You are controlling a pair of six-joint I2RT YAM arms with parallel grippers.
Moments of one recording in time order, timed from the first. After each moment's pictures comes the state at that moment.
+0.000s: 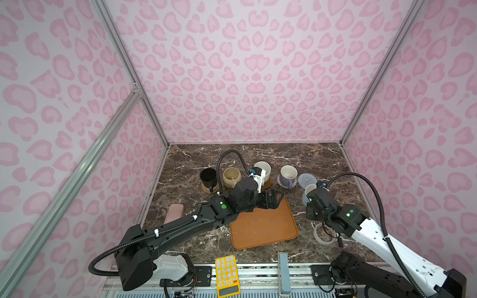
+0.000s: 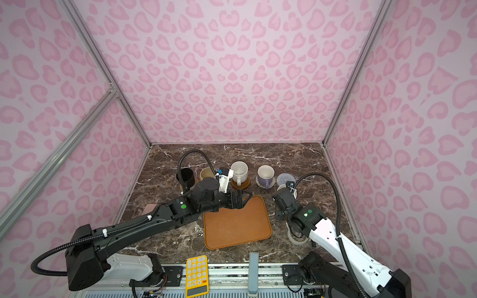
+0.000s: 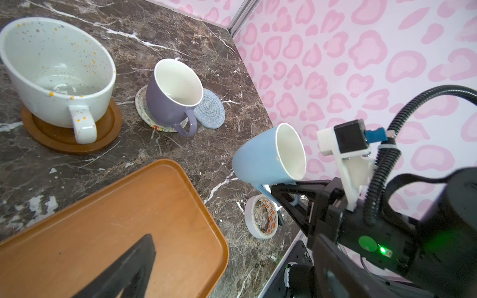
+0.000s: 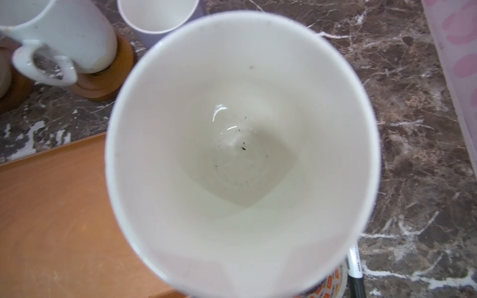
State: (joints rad) left arm -0.96 1.36 1.02 -0.12 0.05 -0.73; right arm 0.54 0.96 0.79 -0.89 0.36 0.61
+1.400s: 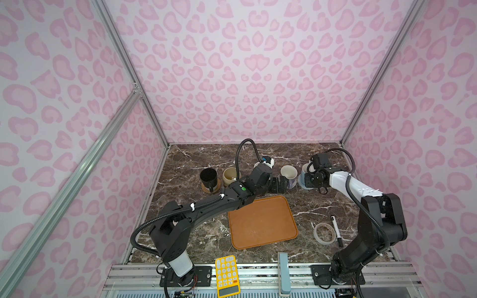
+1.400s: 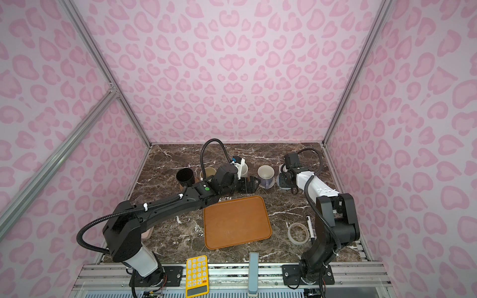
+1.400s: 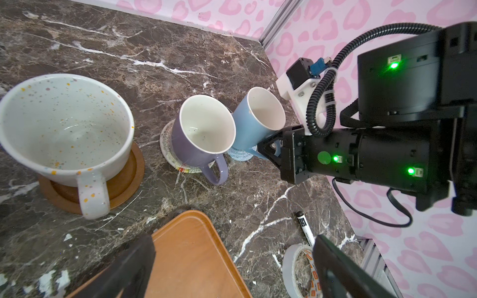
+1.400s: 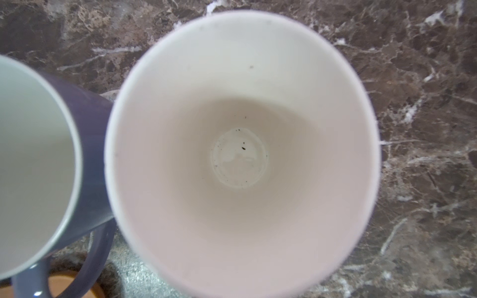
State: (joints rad) left arm -0.89 1.67 1.25 -0.11 -0.01 -0.65; right arm 0.13 1.66 1.12 -0.54 0.10 0.15
